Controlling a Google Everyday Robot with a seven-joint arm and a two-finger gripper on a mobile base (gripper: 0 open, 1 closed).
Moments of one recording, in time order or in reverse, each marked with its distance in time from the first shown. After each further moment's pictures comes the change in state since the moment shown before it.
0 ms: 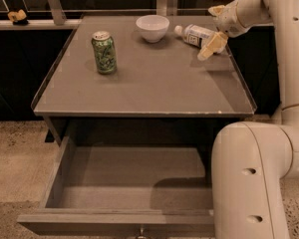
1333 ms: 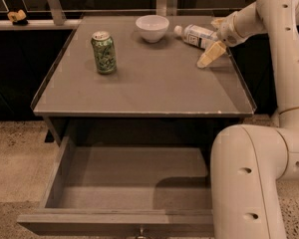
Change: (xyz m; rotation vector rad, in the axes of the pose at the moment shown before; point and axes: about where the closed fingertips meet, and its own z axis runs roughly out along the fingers) arm 0.036 0.007 0.026 -0.015 0.053 0.124
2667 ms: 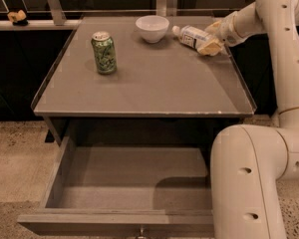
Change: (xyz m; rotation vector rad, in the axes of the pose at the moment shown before) arm 0.000 0.000 0.000 0.000 0.000 0.000
